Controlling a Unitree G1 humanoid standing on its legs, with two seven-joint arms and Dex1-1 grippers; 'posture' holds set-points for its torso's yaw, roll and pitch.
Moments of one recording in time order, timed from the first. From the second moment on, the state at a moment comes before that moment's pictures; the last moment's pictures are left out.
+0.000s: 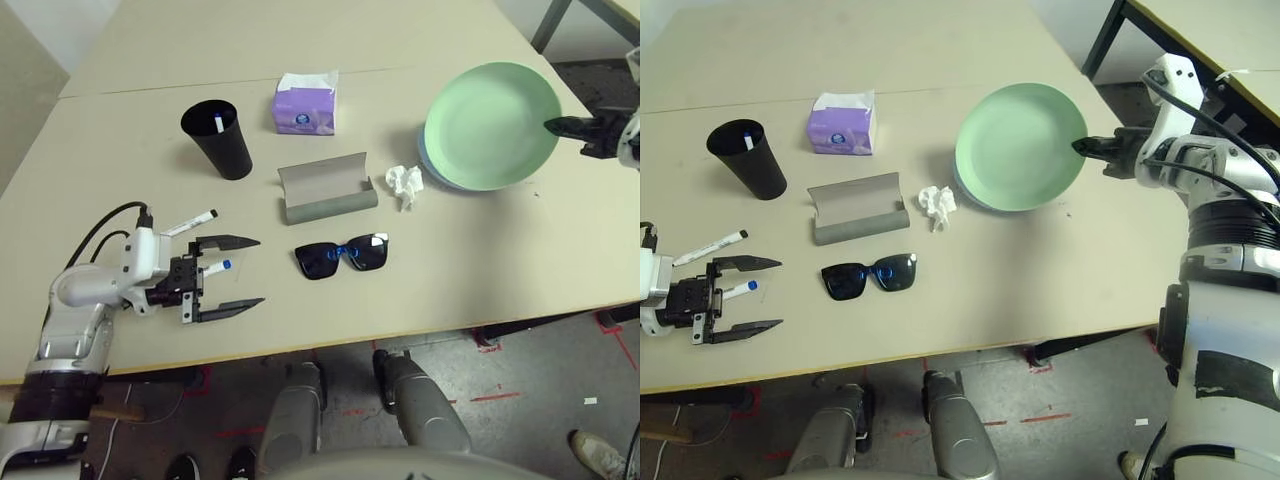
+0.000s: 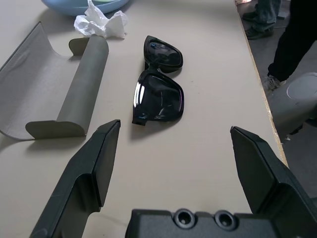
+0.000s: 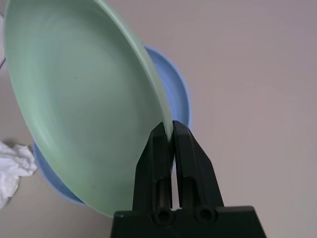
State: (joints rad) left arm -0.11 0.80 0.16 0.13 -0.49 -0.26 -1.44; right arm -1.15 -0.86 -0.03 0.94 0.26 0.64 0.80
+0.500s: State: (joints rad) left arm -0.08 0.80 0.16 0.13 -0.49 -0.26 -1.43; right arm -1.20 -0.81 -0.04 1.02 0.20 0.60 0.84
